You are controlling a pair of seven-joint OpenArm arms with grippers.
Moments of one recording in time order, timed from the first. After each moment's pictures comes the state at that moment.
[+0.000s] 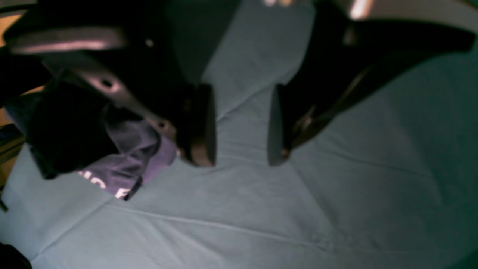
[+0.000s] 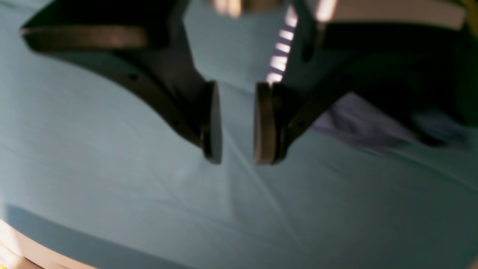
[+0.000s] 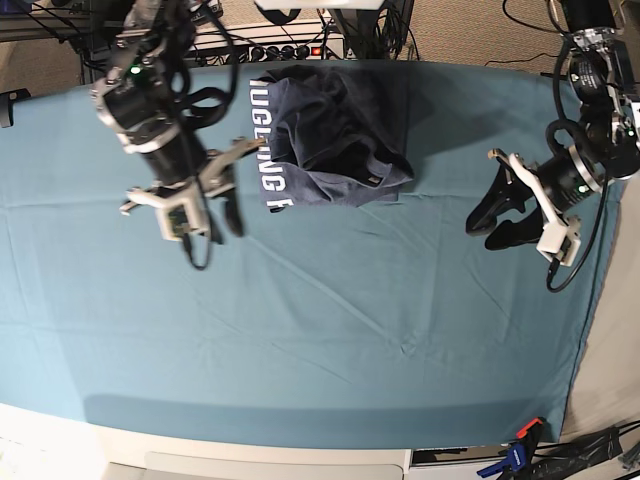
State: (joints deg) left arm 9.8 -20.3 -19.3 107.1 -53.9 -40.7 54.1; right arm -13.0 1.6 13.6 133.3 14.4 31.2 -58.0
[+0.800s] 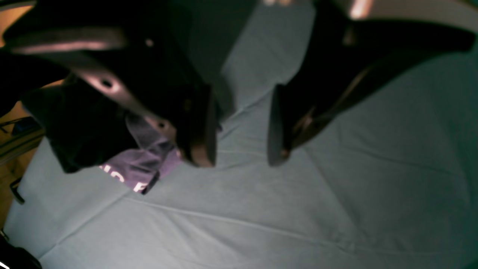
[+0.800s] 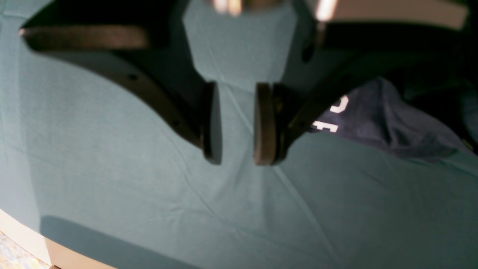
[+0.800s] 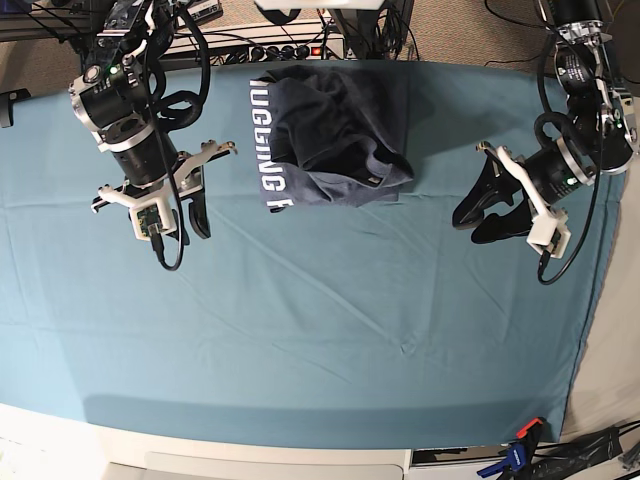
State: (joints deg) left arm 10.4 -17.4 -19.3 107.1 -54.4 -42.2 54.1; right arm -13.2 4.4 17.3 133.3 14.6 31.2 -57.4
